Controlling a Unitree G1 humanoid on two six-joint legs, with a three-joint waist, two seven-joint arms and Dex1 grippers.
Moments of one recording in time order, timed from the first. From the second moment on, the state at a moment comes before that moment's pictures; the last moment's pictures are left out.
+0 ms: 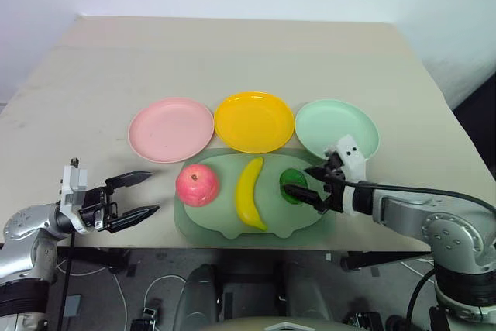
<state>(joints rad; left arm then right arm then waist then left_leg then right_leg) -0.04 0.71 0.29 0.26 -0.65 0.00 -1.52 -0.25 -0.57 -0.10 -0.61 0.91 1.30 0.22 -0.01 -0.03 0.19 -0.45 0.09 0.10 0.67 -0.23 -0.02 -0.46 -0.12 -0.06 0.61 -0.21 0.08</state>
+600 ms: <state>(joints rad) -0.03 0.67 0.27 0.30 -0.60 -0.09 -1.53 -0.29 -0.57 -0.01 -0.58 0.80 1.30 0.23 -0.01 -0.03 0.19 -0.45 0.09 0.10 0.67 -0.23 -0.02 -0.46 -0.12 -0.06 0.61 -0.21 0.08</state>
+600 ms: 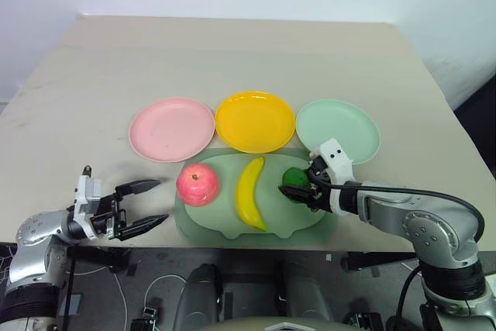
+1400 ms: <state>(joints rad) -0.08 0.69 0.39 0.23 -0.74 0.06 -1.48 -0.78 -0.67 0.06 0.41 0.35 0.79 0.47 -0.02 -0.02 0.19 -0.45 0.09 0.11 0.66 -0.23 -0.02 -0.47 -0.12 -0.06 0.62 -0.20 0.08</state>
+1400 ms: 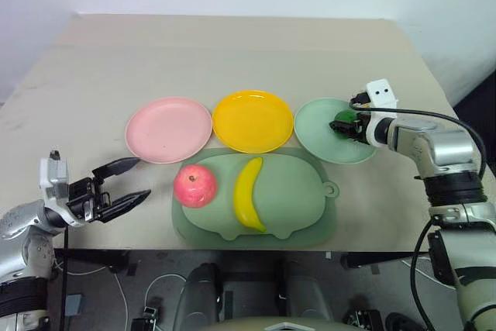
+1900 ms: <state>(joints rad) -0.29 0.81 0.37 0.34 -0.72 0.20 -1.53 -0.83 -0.61 0.06 0.62 0.20 0.64 0.55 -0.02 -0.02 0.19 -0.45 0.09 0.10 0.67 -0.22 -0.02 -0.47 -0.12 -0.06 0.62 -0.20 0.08</state>
